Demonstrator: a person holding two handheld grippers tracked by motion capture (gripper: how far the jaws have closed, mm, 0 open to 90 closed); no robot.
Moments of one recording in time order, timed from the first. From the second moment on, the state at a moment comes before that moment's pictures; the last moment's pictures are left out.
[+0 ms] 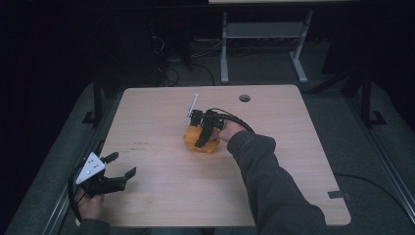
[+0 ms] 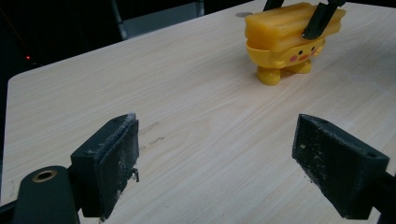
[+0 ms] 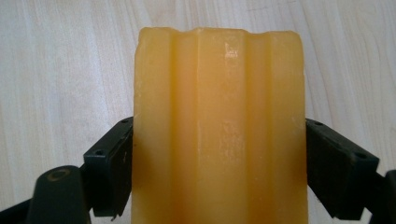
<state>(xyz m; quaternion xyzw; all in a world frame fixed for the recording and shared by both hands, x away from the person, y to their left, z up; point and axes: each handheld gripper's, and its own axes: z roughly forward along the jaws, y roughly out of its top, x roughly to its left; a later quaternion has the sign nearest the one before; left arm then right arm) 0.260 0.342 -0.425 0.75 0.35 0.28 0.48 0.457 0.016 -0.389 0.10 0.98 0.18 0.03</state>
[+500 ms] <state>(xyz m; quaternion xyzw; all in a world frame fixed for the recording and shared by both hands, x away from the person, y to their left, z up) 0.260 0.342 -0.424 0.76 0.35 0.28 0.47 0.453 0.009 -0.381 0.12 0.97 0.20 0.04</state>
